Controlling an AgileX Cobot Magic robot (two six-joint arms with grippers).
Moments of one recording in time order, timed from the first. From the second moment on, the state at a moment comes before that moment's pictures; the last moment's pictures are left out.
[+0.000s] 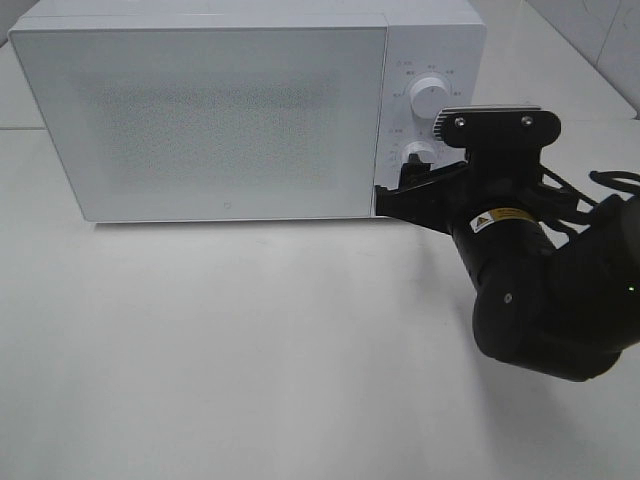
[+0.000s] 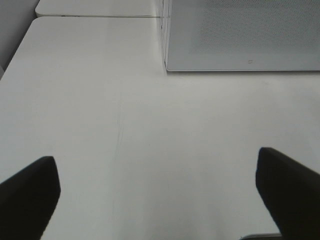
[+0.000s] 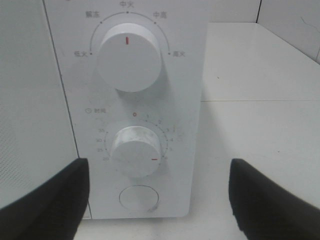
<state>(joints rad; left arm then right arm) 0.01 0.00 -0.52 -0.09 1.08 0.04 0.74 1.86 -0.58 0.89 -1.21 -0.28</state>
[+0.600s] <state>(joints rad) 0.01 0.00 -0.52 -0.09 1.08 0.04 0.71 2.00 -0.71 0.83 -1.22 -0.28</state>
